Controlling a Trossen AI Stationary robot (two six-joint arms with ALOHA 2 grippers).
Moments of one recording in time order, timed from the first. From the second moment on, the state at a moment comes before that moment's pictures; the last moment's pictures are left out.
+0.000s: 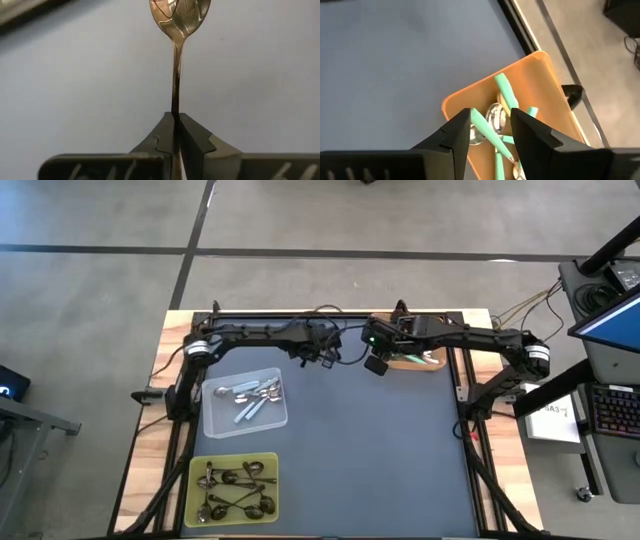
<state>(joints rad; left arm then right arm) 0.32 2.10 1.60 -0.85 -0.39 -0.80 -0.29 1.51 1.31 -0.96 0.40 0.10</state>
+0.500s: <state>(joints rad) 0.19 1.94 1.59 -0.87 -0.41 -0.38 -0.33 1.35 1.31 -0.96 0.43 0.13</state>
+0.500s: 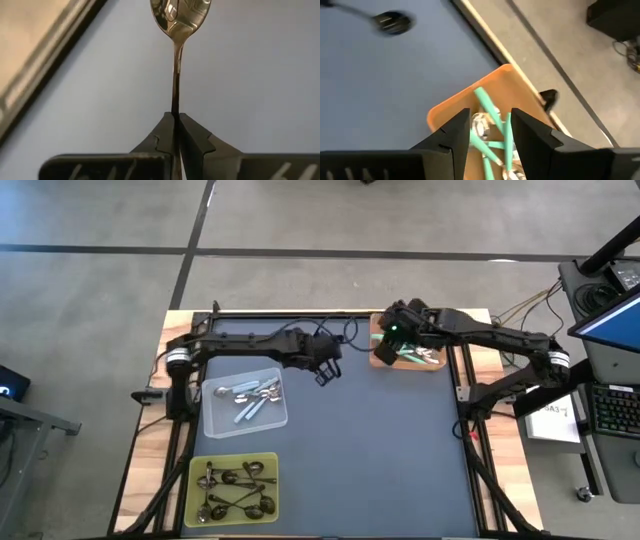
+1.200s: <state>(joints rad) -0.12 1.48 1.43 -0.87 -0.31 -0.27 -0.40 1.13 1.20 -0.97 0.47 0.13</state>
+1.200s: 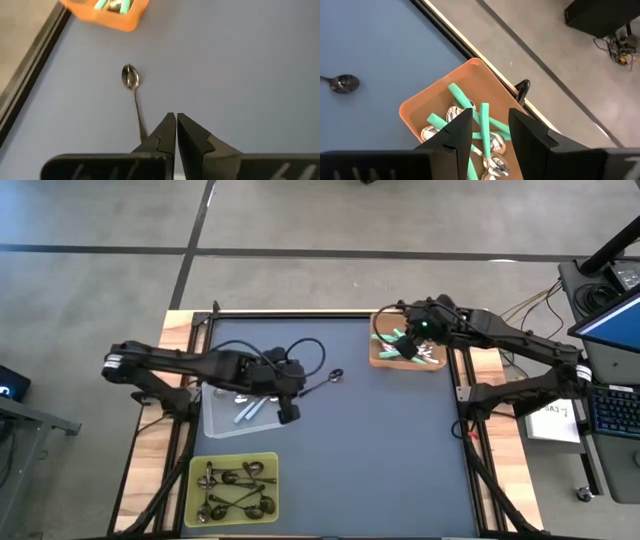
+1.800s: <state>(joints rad) 0.03 1.78 1.20 -0.57 -0.25 -0.27 -0.40 1.08 1.12 -0.96 0.46 0.24</state>
